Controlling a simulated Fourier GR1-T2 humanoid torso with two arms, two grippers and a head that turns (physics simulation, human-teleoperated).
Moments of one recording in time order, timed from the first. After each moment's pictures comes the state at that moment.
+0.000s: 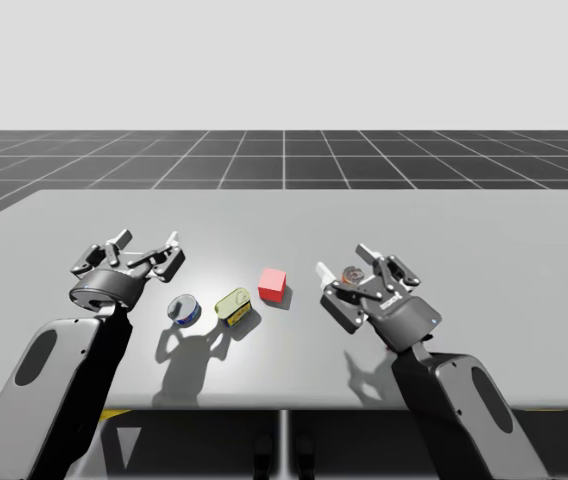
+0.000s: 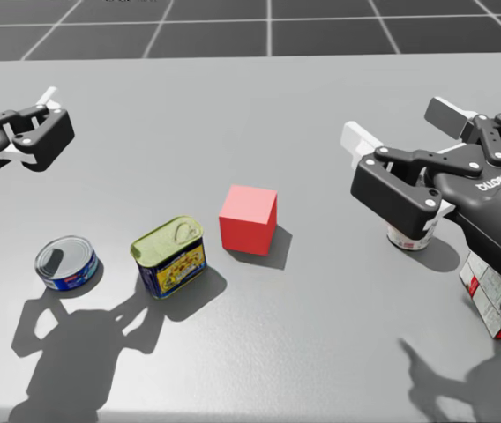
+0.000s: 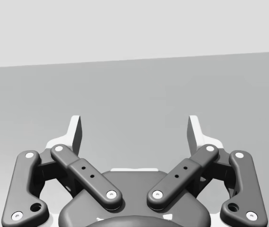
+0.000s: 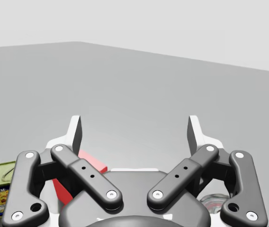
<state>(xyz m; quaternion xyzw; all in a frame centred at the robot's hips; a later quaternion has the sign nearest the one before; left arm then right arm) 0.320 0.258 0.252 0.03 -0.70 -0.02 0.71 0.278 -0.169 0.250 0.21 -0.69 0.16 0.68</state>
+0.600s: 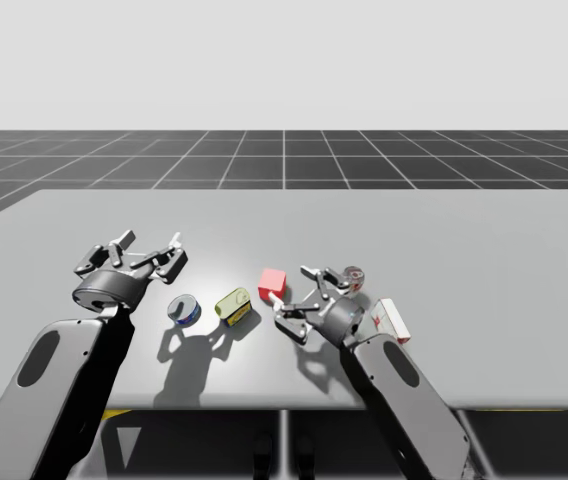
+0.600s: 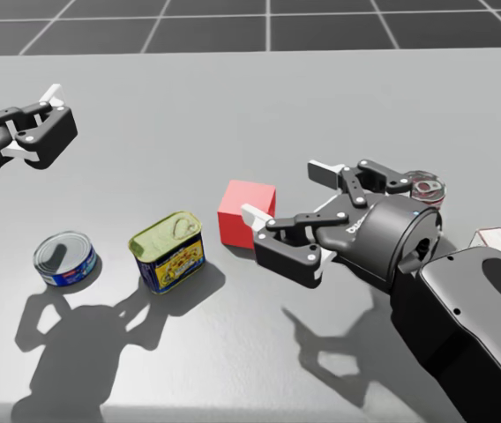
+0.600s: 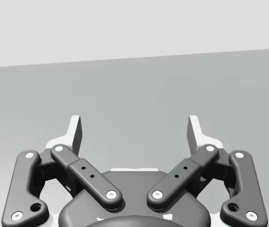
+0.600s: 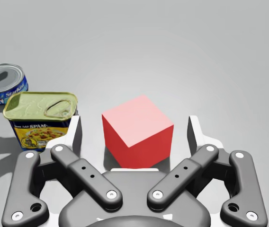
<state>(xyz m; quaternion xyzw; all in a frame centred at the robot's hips) 0.319 0.254 0.251 0.02 -0.70 -0.03 0.72 0.306 -0.108 0.195 0.24 -0.59 0.29 0.71</state>
